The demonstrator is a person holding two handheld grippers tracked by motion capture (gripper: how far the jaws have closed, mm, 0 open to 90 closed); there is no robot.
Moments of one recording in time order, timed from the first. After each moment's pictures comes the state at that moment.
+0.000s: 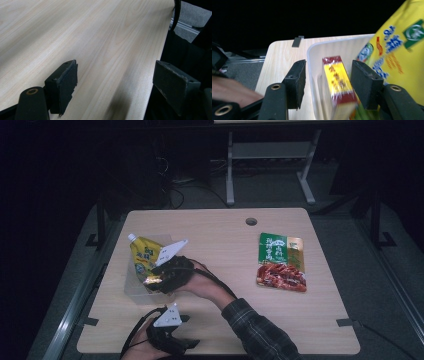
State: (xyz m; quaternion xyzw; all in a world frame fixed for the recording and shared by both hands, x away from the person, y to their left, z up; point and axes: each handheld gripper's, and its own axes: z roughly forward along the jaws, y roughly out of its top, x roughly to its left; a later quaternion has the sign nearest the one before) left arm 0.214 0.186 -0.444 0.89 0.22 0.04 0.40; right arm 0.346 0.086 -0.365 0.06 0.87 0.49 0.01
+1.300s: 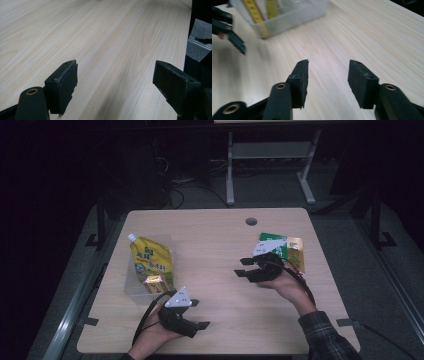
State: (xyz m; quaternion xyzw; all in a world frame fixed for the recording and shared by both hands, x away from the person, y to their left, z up) left arm 0.253 0.162 -0.436 0.88 0.23 0.04 0.42; right arm 0.360 -0.144 -0.394 0.25 0.86 0.44 0.10
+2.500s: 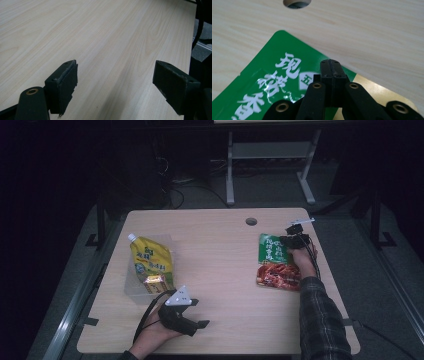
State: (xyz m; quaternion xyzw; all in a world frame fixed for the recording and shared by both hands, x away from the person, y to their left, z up) left arm 0.257 0.163 -0.442 0.88 0.24 0.04 0.42; right arm 0.501 -0.262 -0.472 0.53 0.75 0.34 0.21
